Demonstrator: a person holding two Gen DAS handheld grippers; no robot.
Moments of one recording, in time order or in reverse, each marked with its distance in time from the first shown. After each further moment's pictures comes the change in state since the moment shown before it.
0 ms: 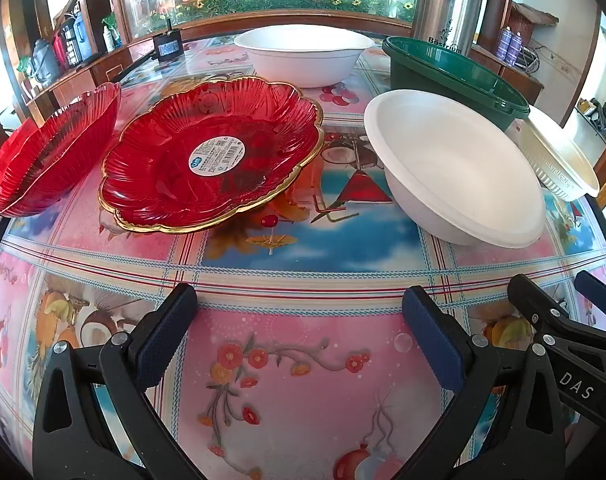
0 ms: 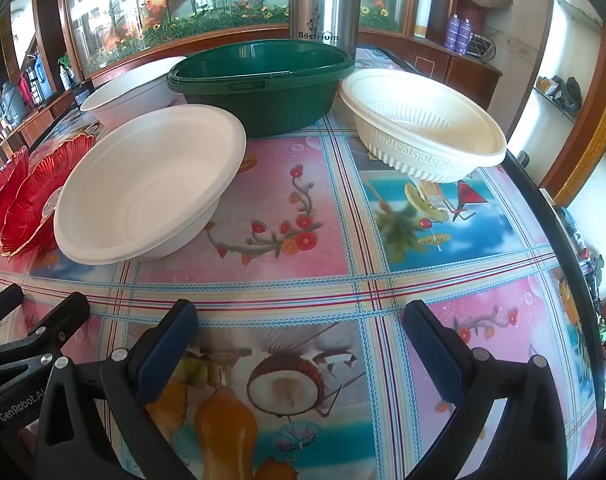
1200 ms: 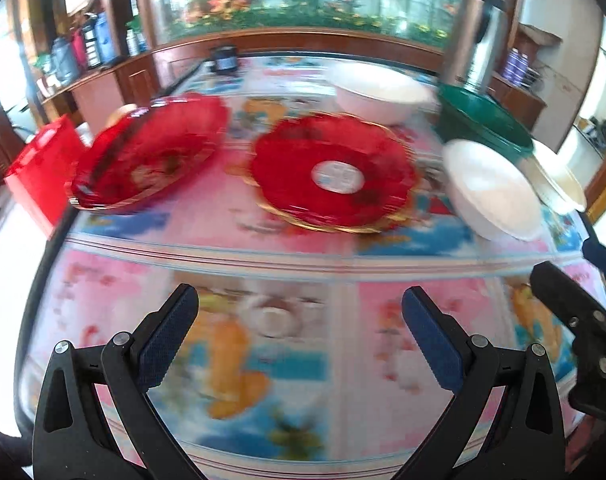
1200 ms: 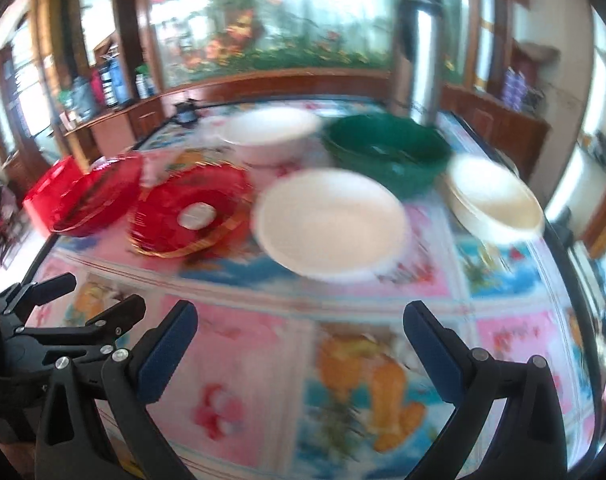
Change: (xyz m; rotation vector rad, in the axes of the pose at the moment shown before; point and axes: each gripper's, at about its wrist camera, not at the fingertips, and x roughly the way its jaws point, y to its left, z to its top) left arm -0.069 0.104 -0.005 -0.032 -0.040 0.017; right arm -0.092 0.090 0.000 -0.154 -0.149 0.191
